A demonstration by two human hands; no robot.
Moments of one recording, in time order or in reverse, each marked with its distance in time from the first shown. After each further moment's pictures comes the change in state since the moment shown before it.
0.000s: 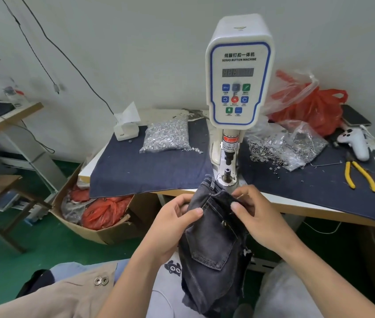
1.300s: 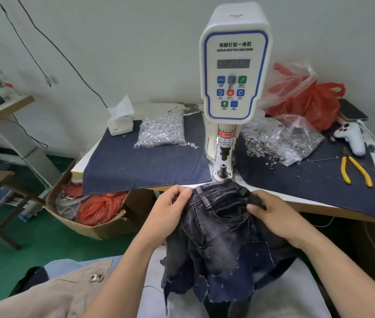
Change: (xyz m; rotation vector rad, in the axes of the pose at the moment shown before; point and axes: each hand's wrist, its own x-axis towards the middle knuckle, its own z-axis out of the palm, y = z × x) left_hand 0.028 -0.011 -0.012 0.425 0.116 0.108; right_hand 0.016 0.046 -0.034 -0.043 -0.088 0.213
